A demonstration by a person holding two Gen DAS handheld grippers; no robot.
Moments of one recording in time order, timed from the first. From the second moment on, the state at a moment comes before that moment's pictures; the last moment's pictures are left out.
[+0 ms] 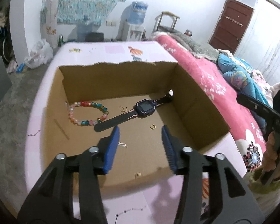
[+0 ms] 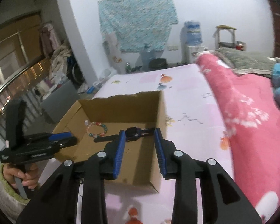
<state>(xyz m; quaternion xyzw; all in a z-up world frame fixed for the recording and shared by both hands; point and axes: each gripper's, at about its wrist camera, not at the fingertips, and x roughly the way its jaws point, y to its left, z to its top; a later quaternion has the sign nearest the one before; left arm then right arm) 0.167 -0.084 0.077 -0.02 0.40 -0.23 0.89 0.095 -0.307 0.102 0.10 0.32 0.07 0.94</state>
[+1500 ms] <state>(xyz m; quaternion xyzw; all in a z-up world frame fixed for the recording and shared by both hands) 0.072 -0.069 -0.031 0.08 0.51 -0.12 0.85 0.055 -0.218 -0.039 0.11 0.52 0.09 0.84</state>
